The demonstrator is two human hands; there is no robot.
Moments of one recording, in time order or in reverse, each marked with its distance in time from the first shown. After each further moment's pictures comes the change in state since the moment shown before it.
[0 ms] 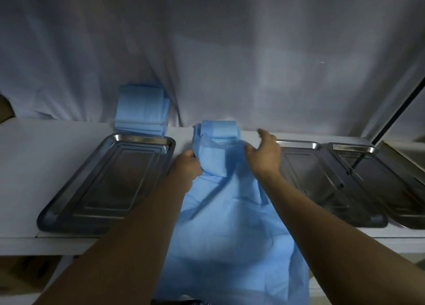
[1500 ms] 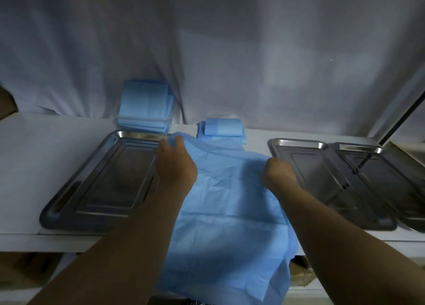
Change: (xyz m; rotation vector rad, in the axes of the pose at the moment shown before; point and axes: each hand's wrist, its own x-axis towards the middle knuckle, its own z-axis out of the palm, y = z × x) left_hand -0.007 -0.013 -0.016 0.769 0.508 0.257; right_hand 0.006 0.035 -0.001 -0.697 -0.427 0.204
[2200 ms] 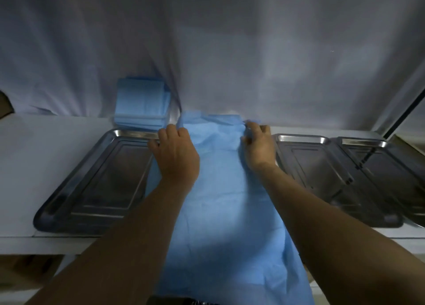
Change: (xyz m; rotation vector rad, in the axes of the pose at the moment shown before) left_hand 0.005 0.013 0.003 0.368 0.311 0.138; right_hand 0.004 -0.038 -0.006 0.583 0.384 -0.359
